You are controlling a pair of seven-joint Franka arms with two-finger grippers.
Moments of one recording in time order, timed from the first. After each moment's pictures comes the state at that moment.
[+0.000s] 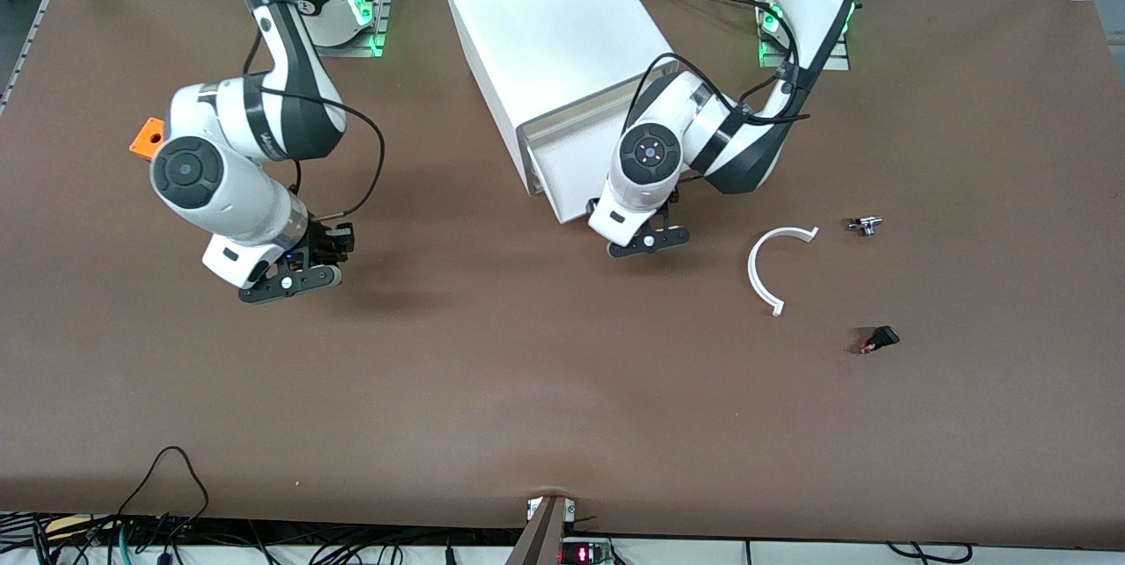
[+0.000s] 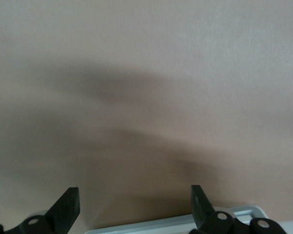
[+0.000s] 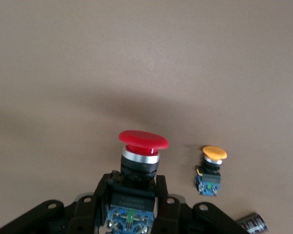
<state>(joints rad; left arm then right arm) -0.54 0.56 -0.14 -1.64 -0.06 2.01 -0.86 0.51 0.37 -0.28 -1.82 0.09 2.14 -0.05</state>
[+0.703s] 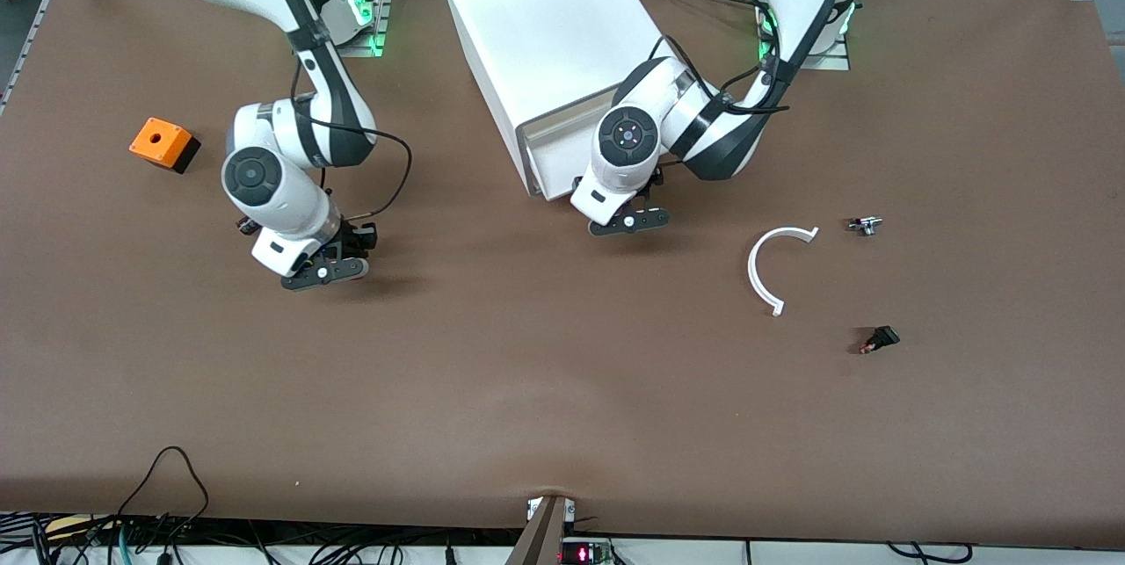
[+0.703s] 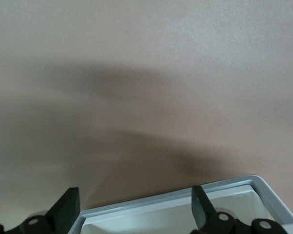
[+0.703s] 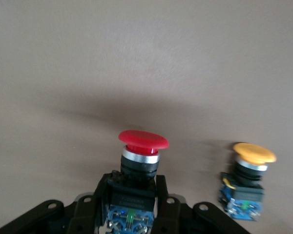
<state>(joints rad) -0.53 0.55 -0.21 -1.67 -0.06 2.01 -0.87 0.52 0.44 -0.25 -2.04 0.09 2.42 -0.05</state>
